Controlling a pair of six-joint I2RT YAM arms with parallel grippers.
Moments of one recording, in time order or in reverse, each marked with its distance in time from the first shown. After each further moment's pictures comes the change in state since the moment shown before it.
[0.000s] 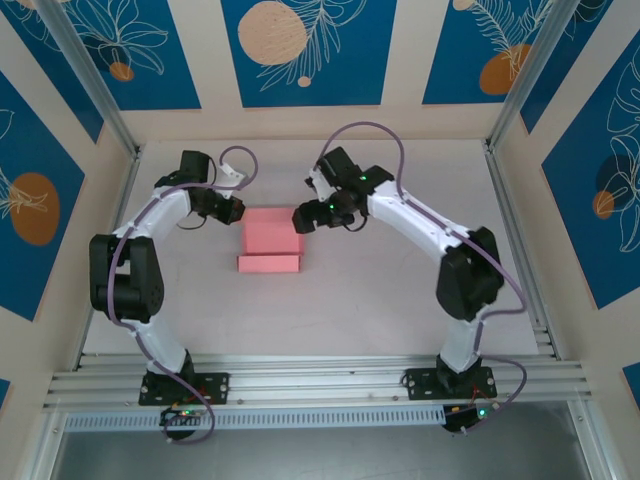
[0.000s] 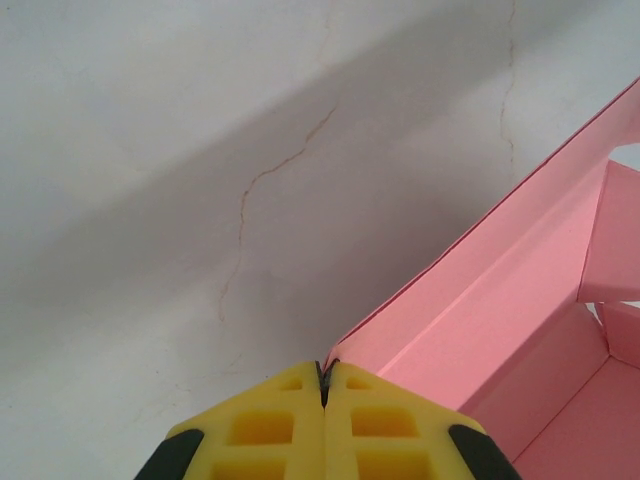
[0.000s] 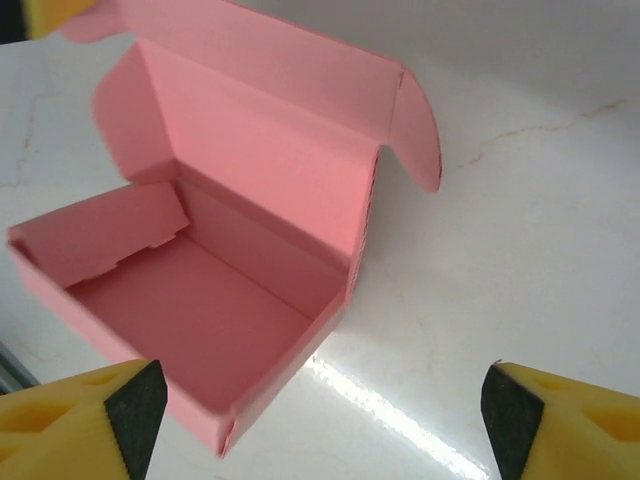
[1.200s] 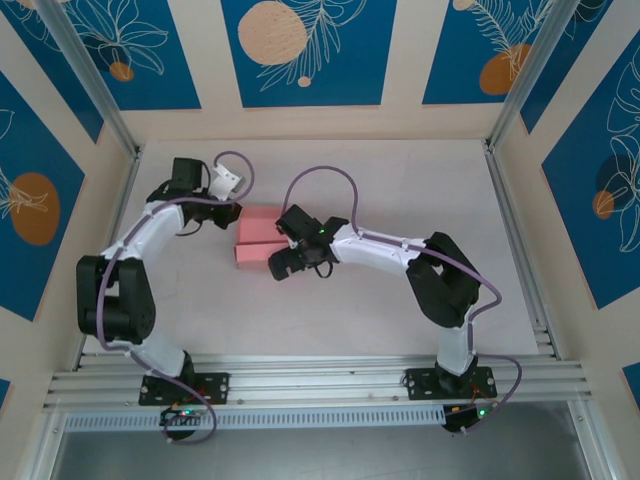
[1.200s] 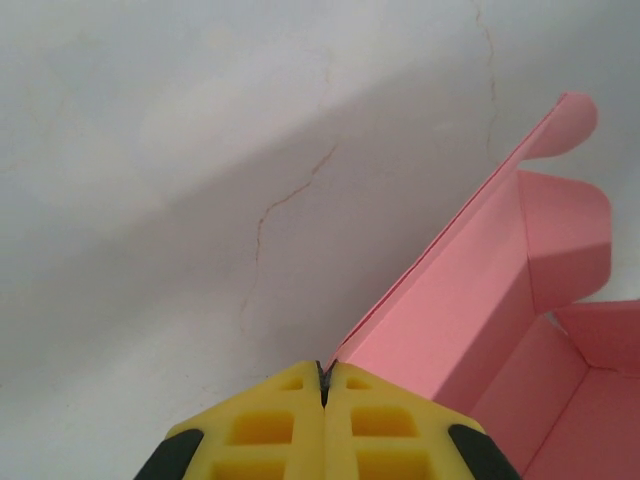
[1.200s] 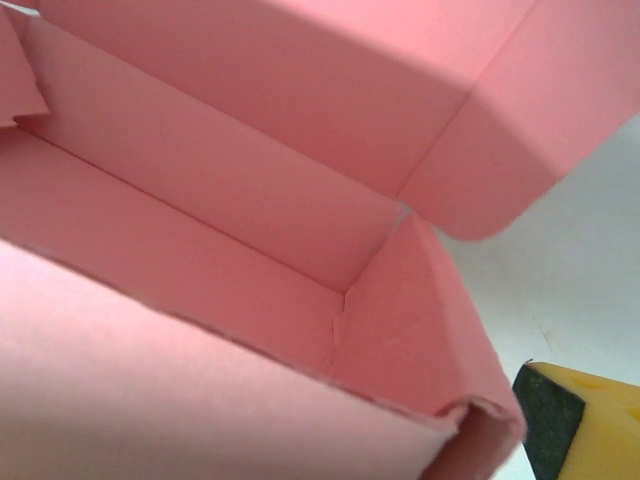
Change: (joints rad) left arm 0.000 -0.180 -0.177 0.164 -0.007 0.018; right arm 0.249 0.090 -0.217 0.252 0.278 0.093
